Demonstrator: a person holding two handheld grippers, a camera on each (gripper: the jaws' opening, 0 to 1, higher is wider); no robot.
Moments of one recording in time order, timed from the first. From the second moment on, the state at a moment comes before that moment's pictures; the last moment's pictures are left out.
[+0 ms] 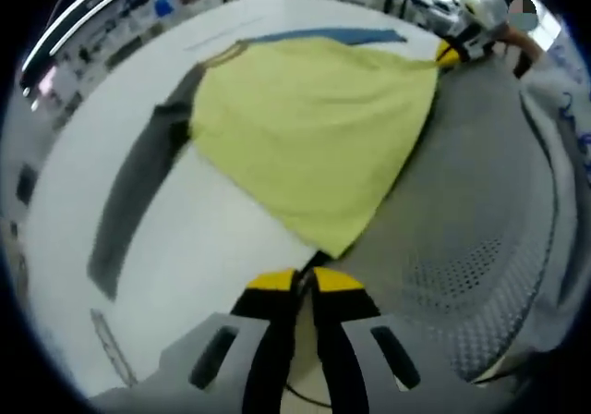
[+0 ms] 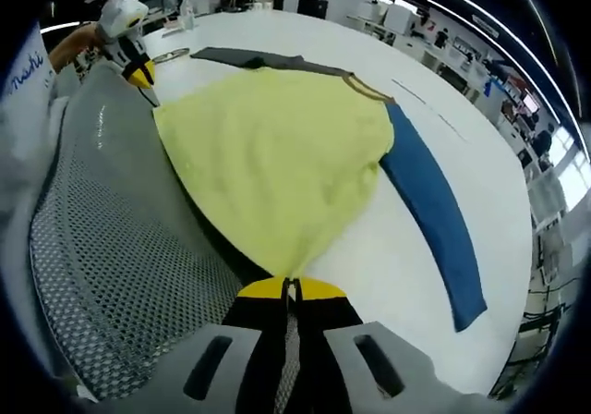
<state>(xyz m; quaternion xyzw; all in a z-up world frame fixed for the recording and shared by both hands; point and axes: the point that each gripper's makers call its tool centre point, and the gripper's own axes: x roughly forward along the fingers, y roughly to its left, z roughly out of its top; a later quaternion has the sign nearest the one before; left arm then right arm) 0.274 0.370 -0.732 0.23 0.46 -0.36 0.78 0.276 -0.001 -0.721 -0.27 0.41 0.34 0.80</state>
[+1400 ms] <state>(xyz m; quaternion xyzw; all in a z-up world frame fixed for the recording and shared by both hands) 0.296 0.363 -0.680 0.17 0.39 -0.34 0.84 0.302 0.015 -0.684 -0.21 0.33 0.34 0.86</state>
